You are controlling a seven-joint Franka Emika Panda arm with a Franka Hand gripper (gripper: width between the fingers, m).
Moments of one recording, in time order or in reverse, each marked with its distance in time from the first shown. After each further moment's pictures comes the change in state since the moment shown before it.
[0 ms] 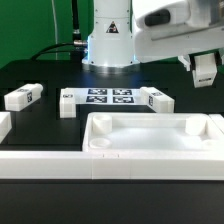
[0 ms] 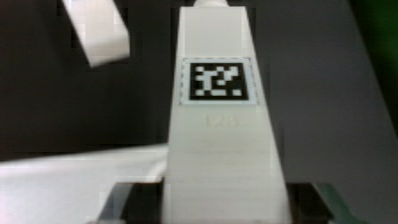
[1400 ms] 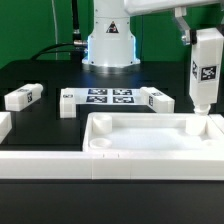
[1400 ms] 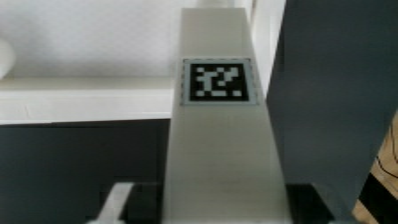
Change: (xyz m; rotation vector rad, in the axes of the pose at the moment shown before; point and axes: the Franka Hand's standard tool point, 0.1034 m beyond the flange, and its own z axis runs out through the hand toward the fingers) arm 0.040 0.002 -0.081 -0.123 0.694 -0.201
